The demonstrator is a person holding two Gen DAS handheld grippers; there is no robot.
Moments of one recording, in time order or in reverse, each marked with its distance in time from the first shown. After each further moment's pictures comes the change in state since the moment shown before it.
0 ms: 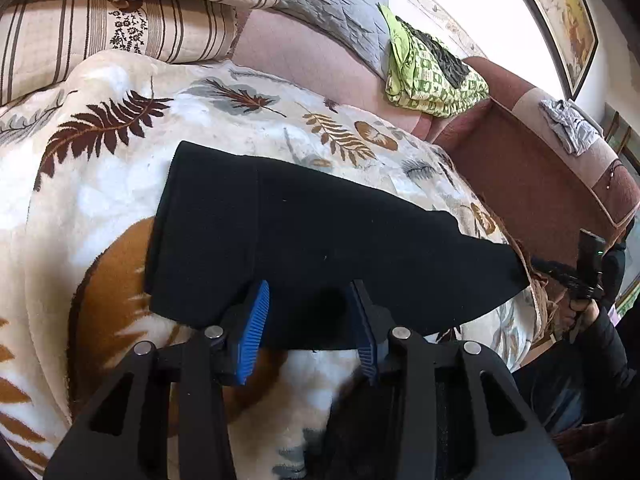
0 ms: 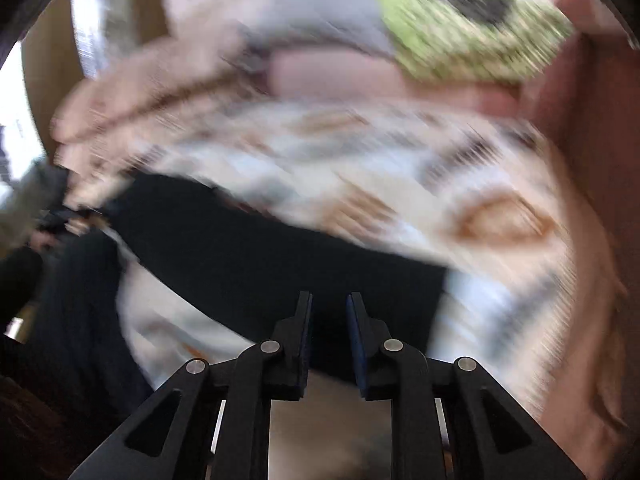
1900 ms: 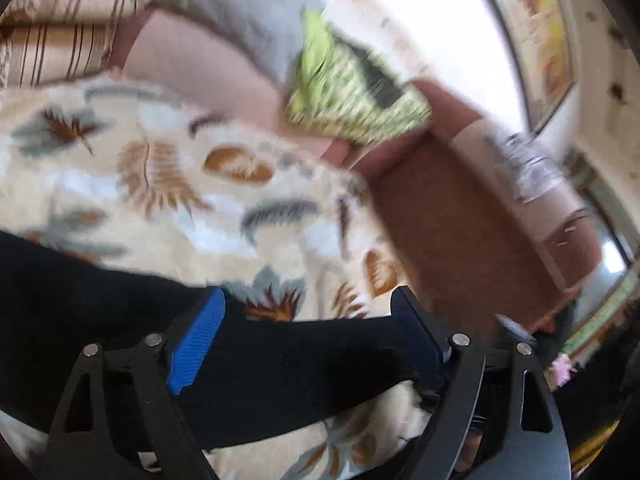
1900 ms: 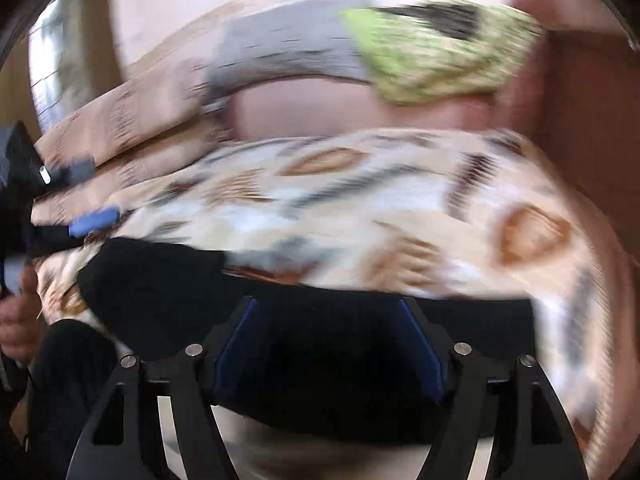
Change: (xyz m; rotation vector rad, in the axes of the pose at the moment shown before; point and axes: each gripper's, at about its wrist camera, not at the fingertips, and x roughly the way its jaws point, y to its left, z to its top) left arm 0.082 -0.196 0.065 -0.104 -0.005 -0.165; right arm 0.026 0.001 -0.018 0.314 -0.046 -0.273
